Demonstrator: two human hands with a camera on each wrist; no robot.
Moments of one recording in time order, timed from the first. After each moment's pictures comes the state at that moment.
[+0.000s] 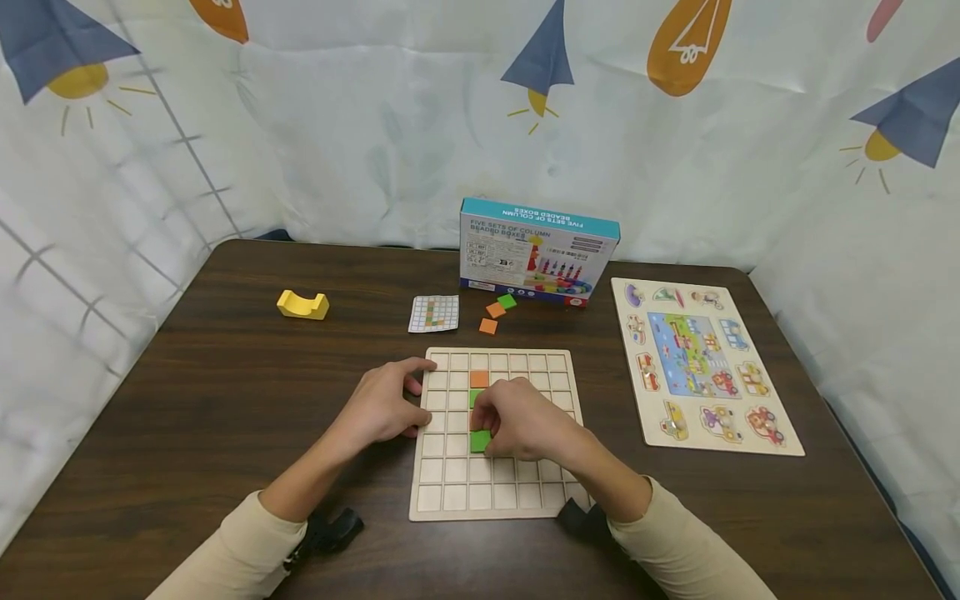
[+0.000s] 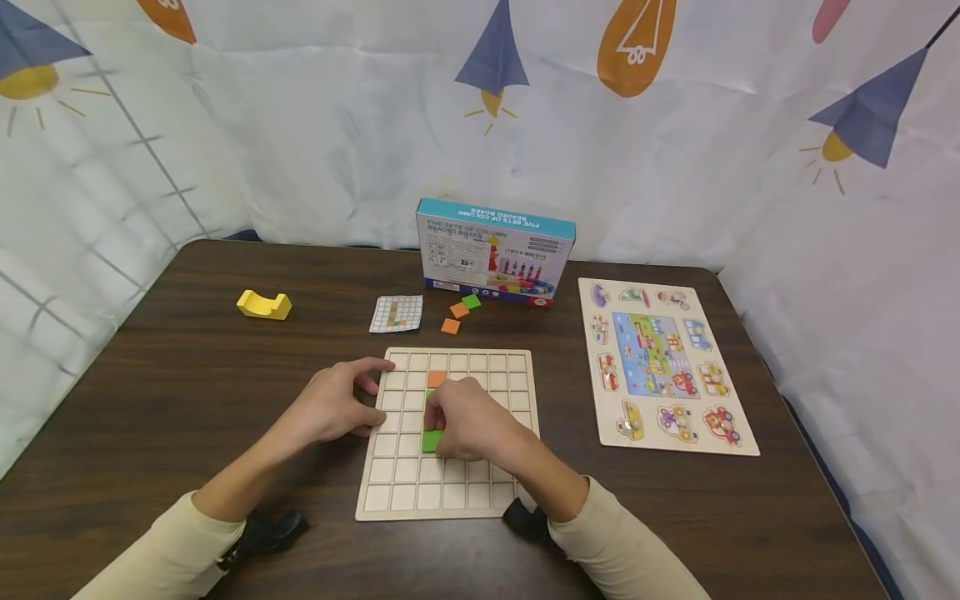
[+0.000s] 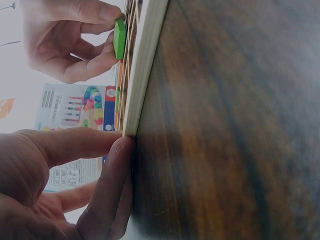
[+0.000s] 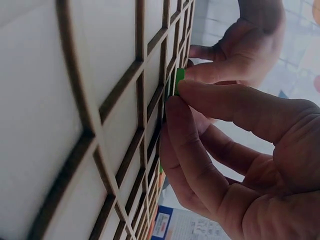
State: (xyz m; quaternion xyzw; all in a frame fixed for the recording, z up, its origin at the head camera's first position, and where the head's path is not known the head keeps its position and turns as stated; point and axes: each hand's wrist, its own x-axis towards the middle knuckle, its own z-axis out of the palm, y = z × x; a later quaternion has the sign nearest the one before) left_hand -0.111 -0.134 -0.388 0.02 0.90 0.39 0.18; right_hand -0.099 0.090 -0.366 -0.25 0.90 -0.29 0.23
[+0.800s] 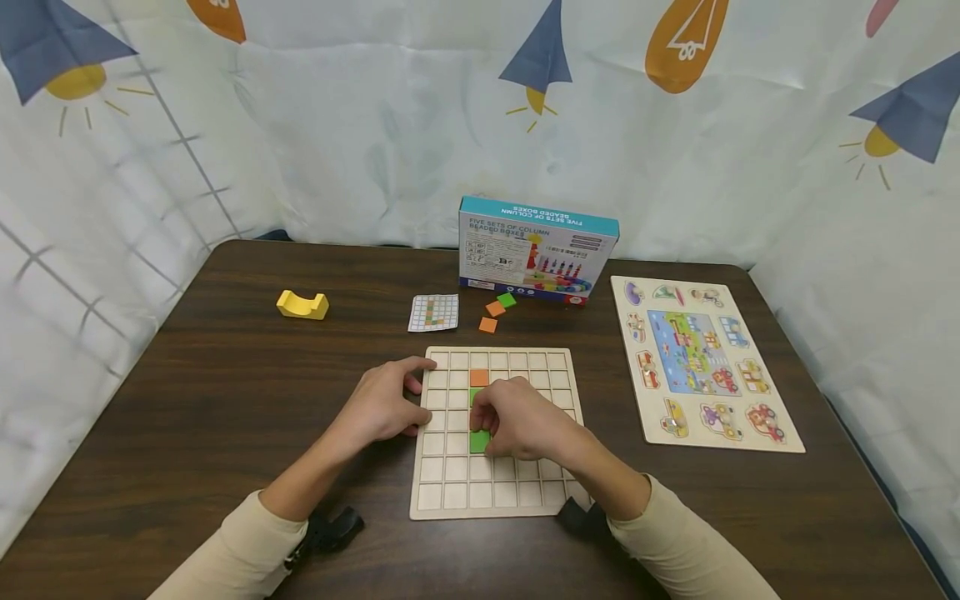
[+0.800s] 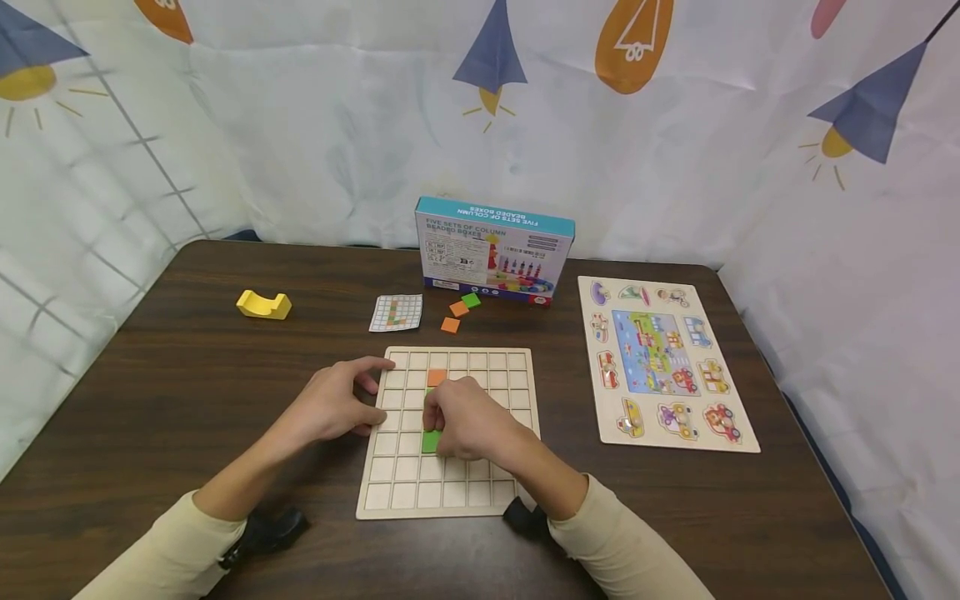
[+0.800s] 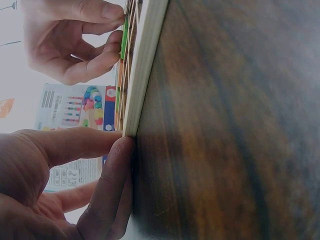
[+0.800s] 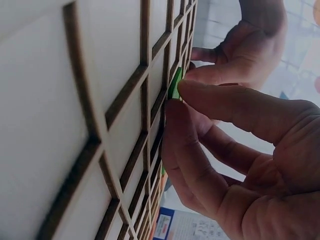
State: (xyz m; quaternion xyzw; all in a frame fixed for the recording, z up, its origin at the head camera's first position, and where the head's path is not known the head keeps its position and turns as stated) left_hand -0.111 -0.134 -0.388 0.02 0.90 0.39 0.18; right_hand -0.100 0.089 -0.368 -0.26 0.89 -0.29 0.23
